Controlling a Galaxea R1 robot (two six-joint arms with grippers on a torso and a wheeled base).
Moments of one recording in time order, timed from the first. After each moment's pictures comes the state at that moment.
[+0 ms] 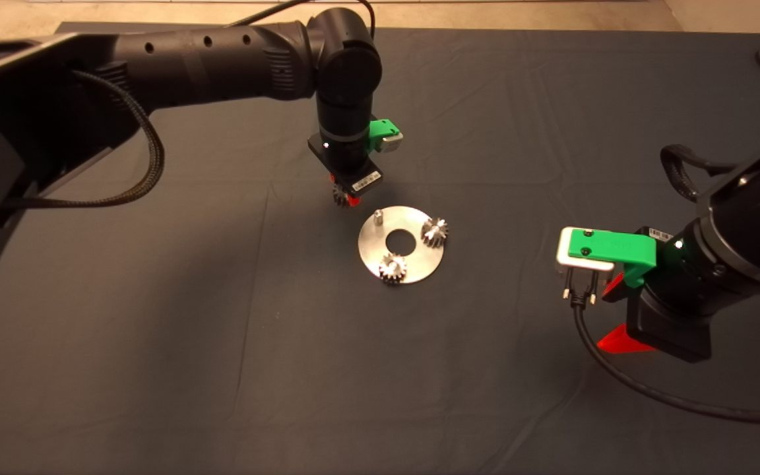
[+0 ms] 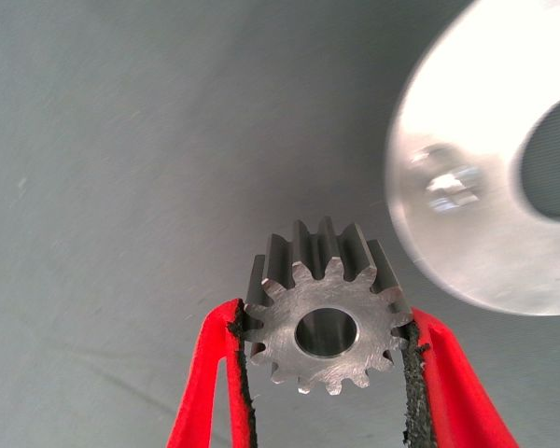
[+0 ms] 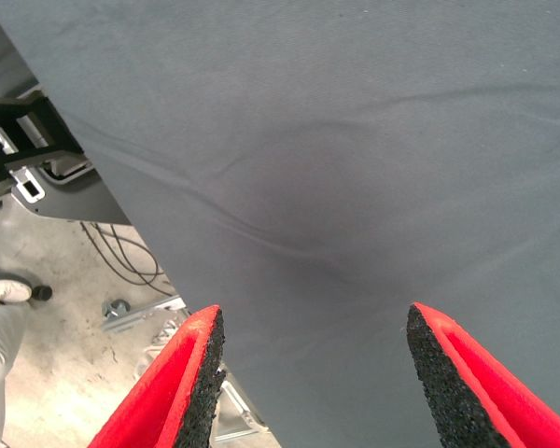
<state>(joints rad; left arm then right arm) -0.49 2.90 -1.56 0.31 1.52 -0.43 0.61 2.34 -0.54 0.03 -1.53 0.72</state>
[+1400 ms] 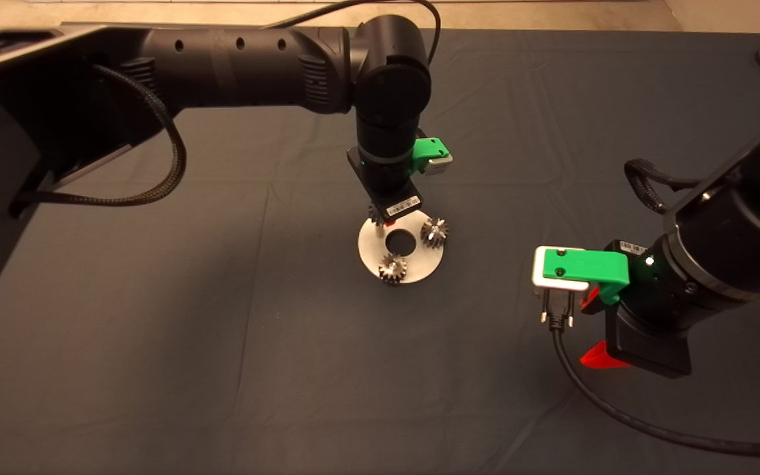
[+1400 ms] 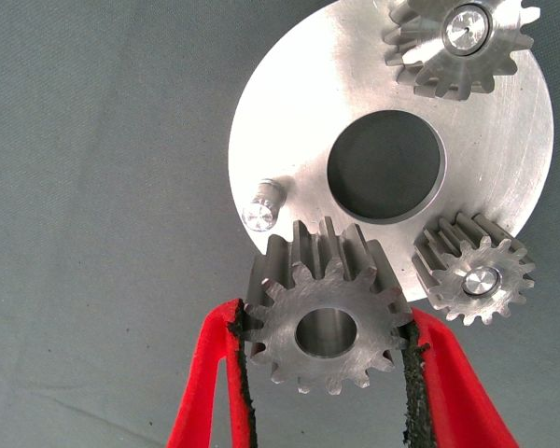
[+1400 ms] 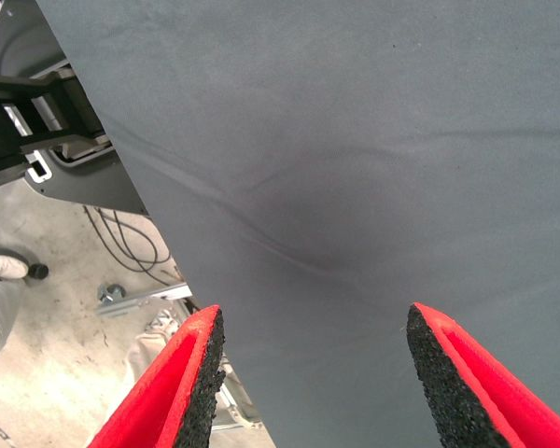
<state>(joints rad) -0.51 2.93 -1.40 0.30 1.52 -0.46 0.60 2.43 -0.54 0.04 -1.53 0.72</state>
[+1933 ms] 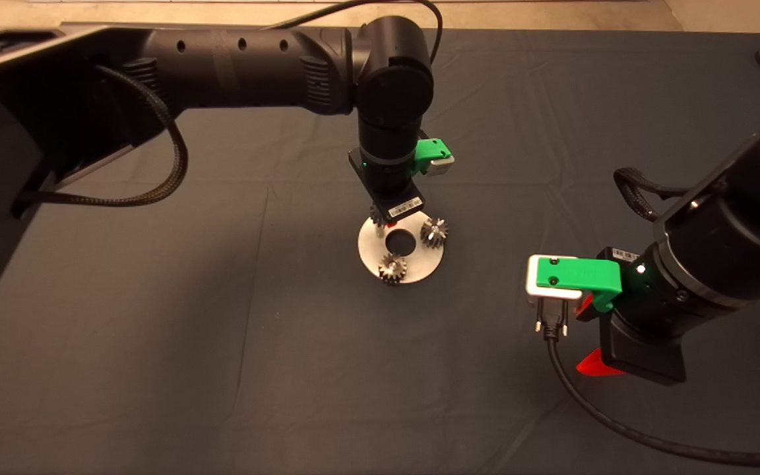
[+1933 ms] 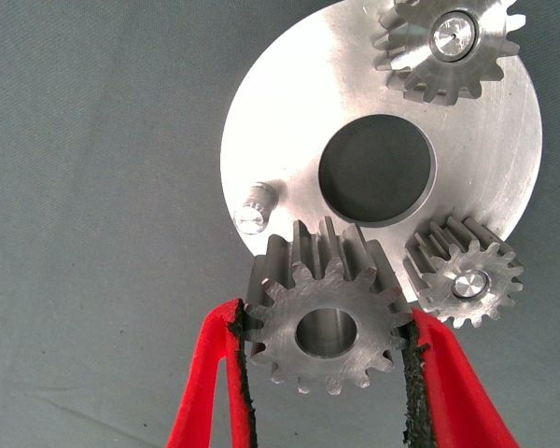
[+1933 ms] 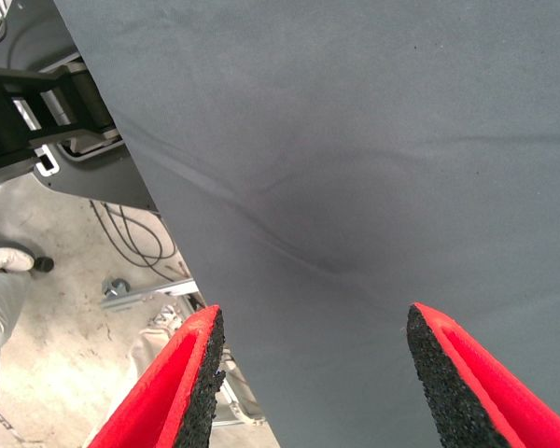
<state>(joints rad) -0.51 2.94 -1.39 0.30 1.52 -0.47 0.58 2.44 -0.54 0.05 -1.53 0.72</state>
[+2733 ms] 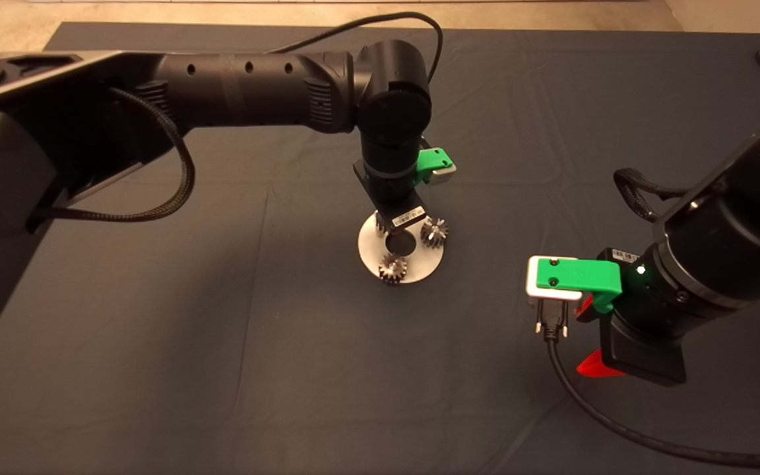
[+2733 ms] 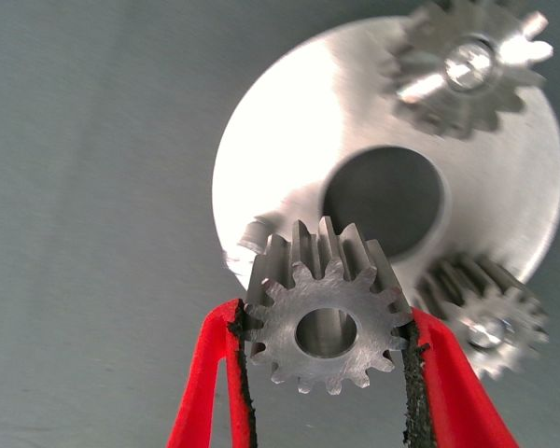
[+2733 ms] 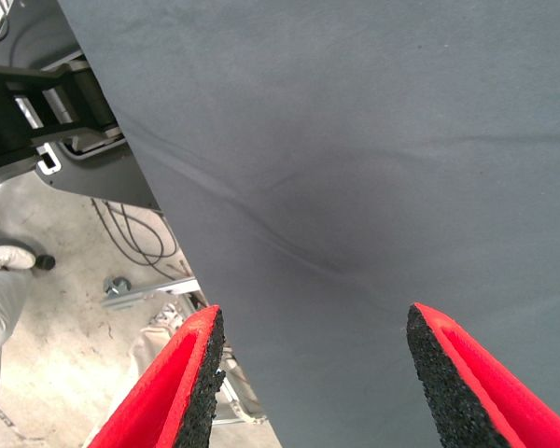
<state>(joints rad) -0.46 2.94 -1.40 0.38 1.49 -0.47 0.58 2.45 -0.54 0.05 -1.53 0.72</state>
